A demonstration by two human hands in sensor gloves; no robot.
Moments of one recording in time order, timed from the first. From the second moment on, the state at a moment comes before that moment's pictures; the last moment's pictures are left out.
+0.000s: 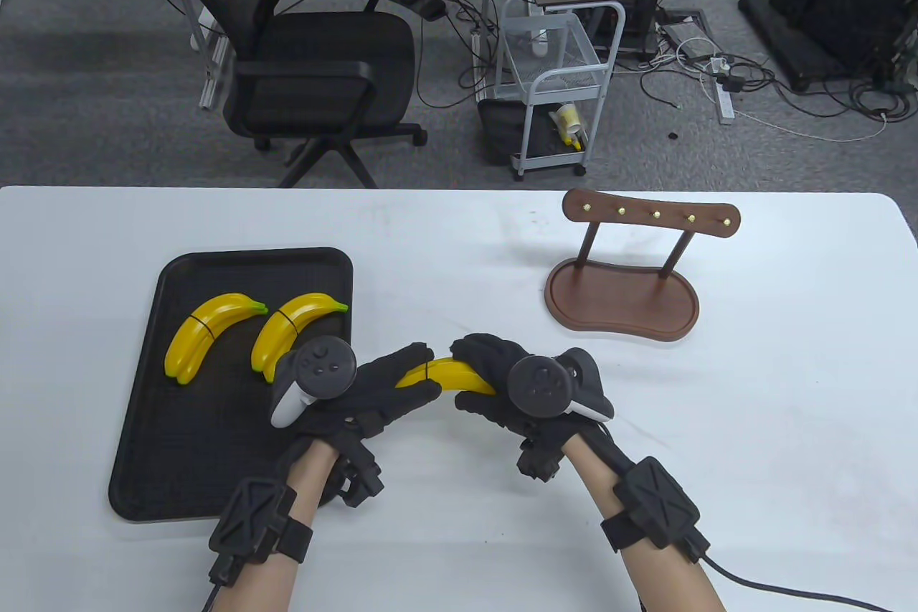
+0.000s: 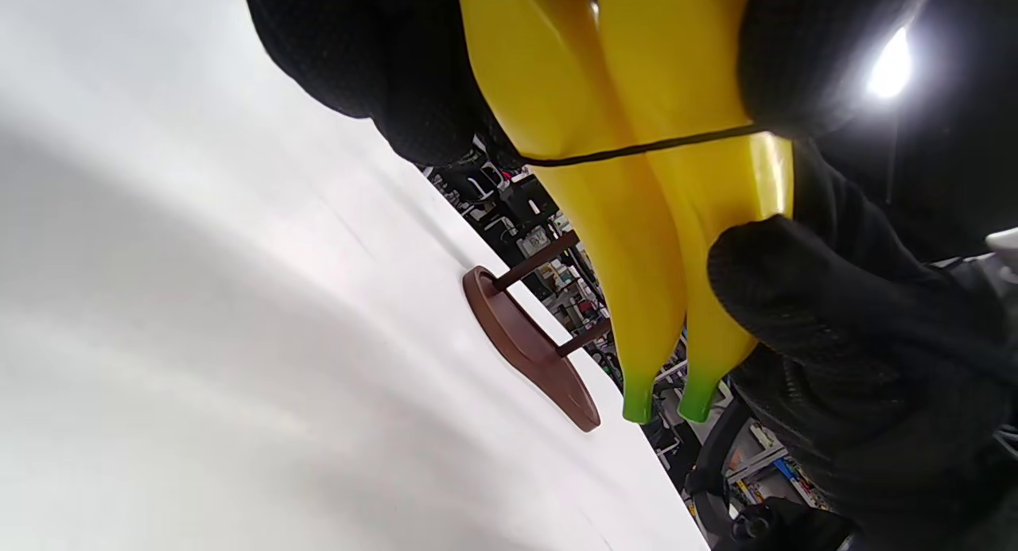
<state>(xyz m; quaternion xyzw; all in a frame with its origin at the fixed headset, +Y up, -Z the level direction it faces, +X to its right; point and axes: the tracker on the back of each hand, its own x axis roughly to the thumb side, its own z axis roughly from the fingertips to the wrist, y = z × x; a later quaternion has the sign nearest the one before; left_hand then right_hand) -0.166 -0.744 -0.315 -0.13 -0.22 0.44 0.86 0.088 -0.713 -0.322 0.31 -0.02 0.92 0.24</state>
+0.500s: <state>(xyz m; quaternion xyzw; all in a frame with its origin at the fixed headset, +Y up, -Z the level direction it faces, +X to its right) -0.164 -0.726 -0.309 -0.08 -0.25 0.39 0.88 0.107 -0.724 -0.336 0.28 0.06 0.88 0.38</state>
